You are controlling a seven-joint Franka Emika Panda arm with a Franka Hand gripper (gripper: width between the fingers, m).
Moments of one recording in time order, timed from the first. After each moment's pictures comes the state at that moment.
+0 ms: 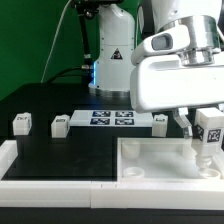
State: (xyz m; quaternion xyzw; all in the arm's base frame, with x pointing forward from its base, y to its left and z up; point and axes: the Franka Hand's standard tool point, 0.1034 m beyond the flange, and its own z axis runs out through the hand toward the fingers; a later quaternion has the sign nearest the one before) arm 0.617 0.115 0.078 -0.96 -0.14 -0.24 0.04
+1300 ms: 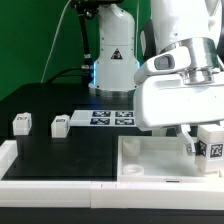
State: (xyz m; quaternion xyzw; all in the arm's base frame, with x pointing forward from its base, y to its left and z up) arm 0.616 0.118 0.054 -0.95 -0.14 -0.28 0.03
